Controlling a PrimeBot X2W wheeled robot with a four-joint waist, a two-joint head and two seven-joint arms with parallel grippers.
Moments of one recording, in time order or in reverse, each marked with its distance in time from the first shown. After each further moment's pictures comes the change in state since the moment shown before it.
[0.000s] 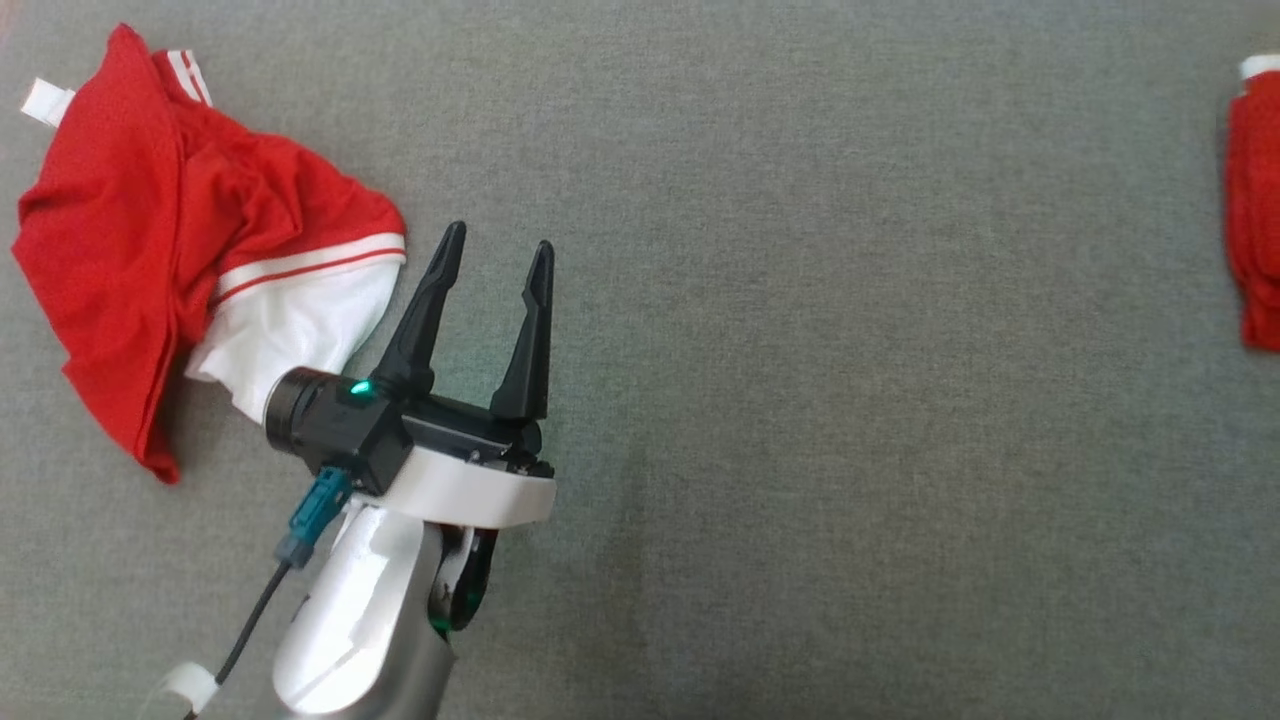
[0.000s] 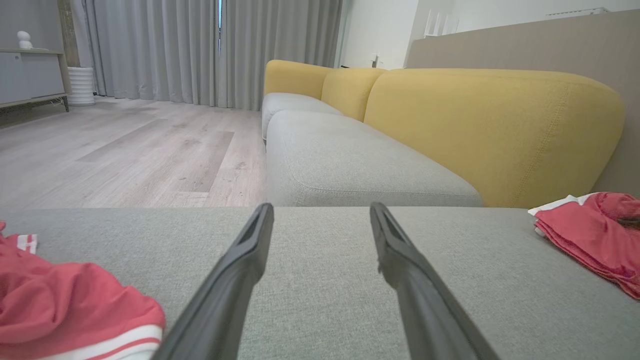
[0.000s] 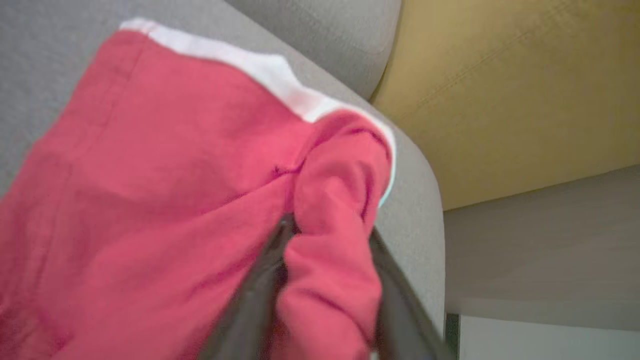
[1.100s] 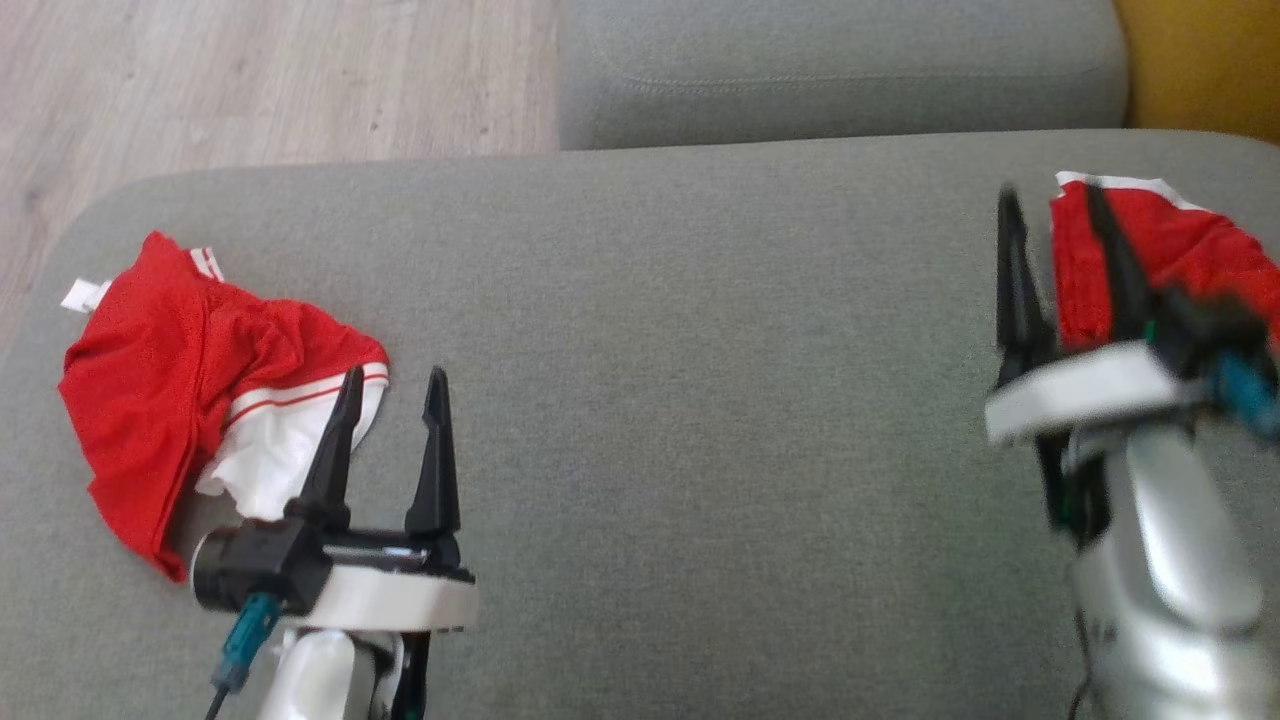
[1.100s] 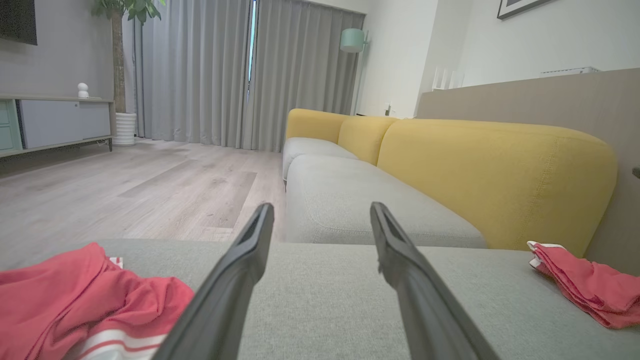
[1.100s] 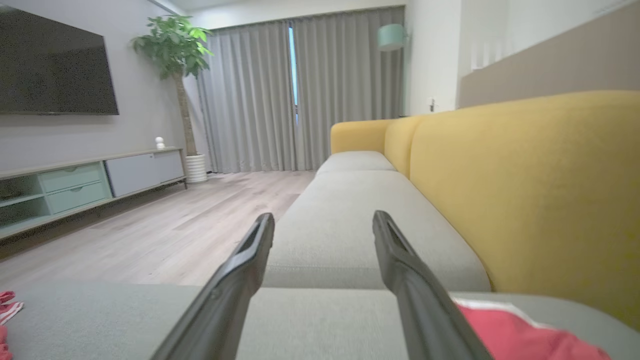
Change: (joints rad) left arm 0.234 0.001 0.169 -0.030 0.029 0.000 0.000; right arm 0.455 0.768 -0.685 -0.509 -0.298 0.000 -0.336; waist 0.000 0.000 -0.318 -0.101
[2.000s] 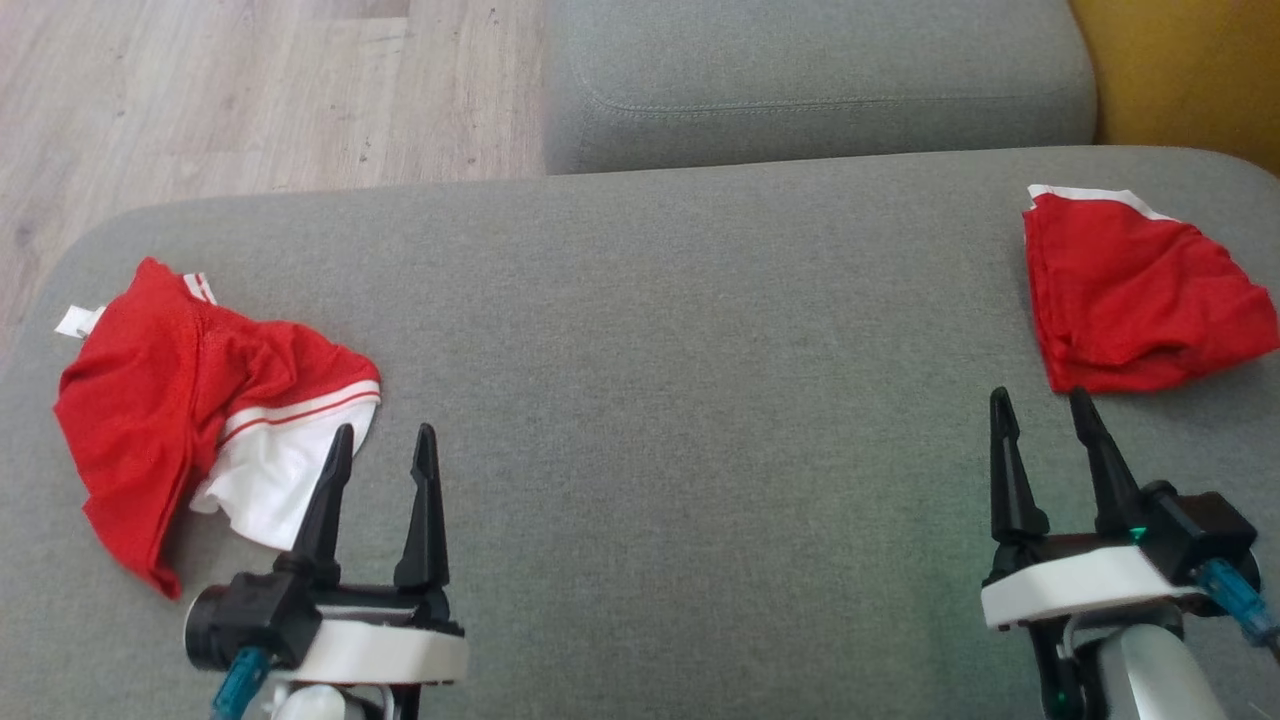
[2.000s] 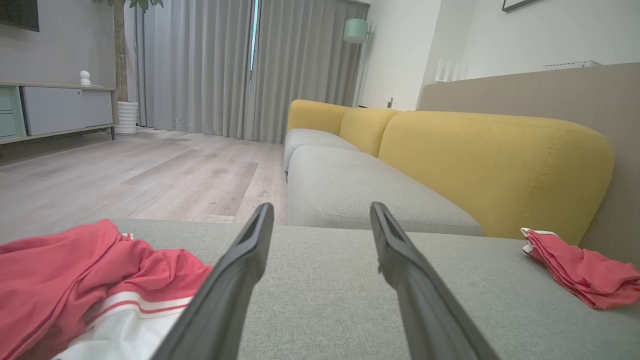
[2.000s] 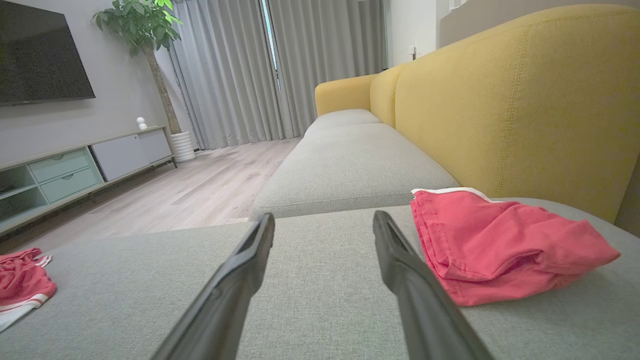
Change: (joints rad) left arm 0.103 0.001 0.025 -0.029 -0.001 -0.008 0.000; right arm 0.376 0.053 -0.023 -0.198 0.040 0.000 0.000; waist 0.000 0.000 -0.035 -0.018
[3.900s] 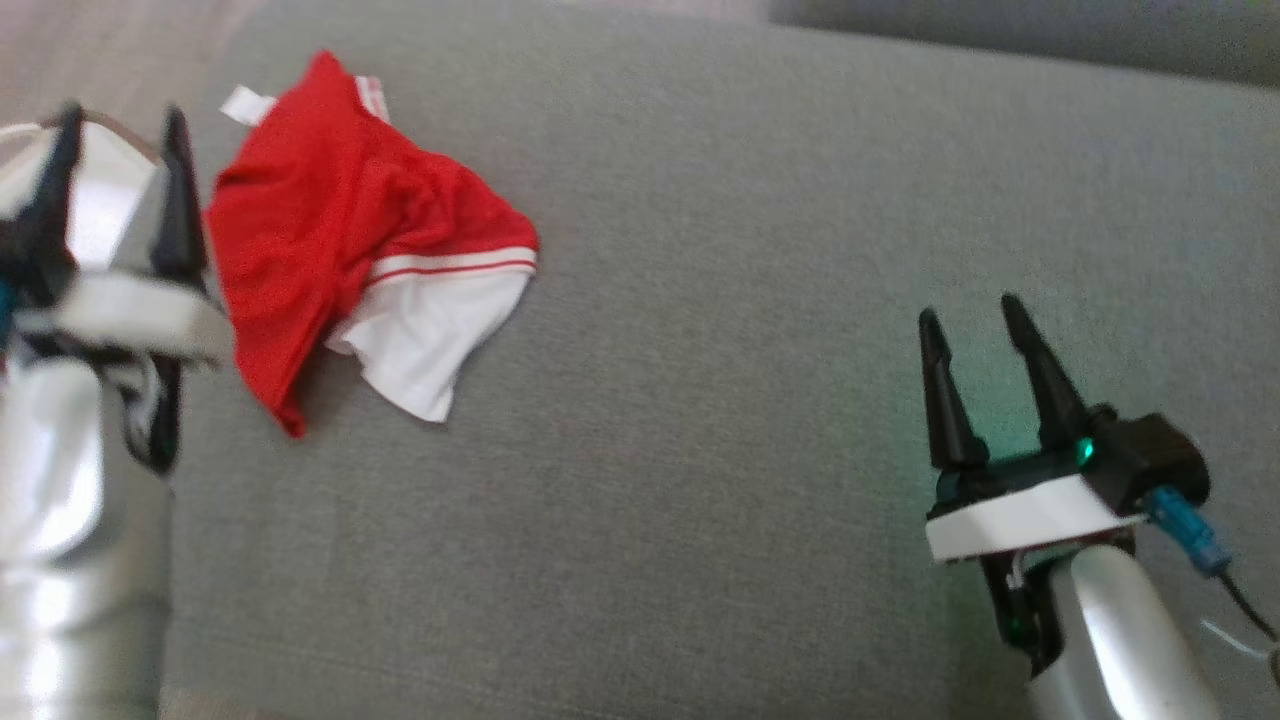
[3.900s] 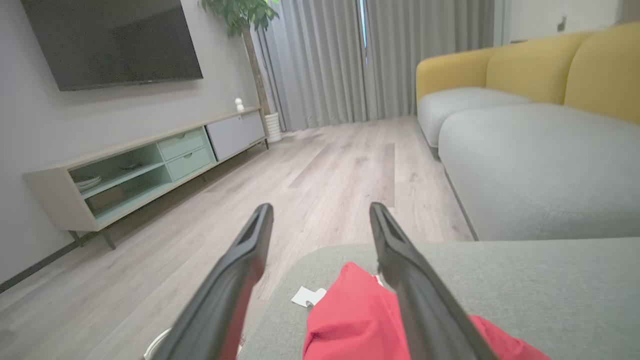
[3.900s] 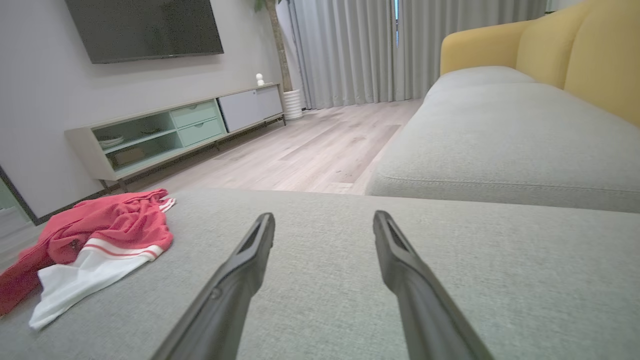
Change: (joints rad) left arm -0.571 0.196 0.185 0.357 0.113 -0.051 0.102; right arm -0.107 -0.001 0.120 -0.029 -0.034 0.000 0.000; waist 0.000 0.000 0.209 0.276
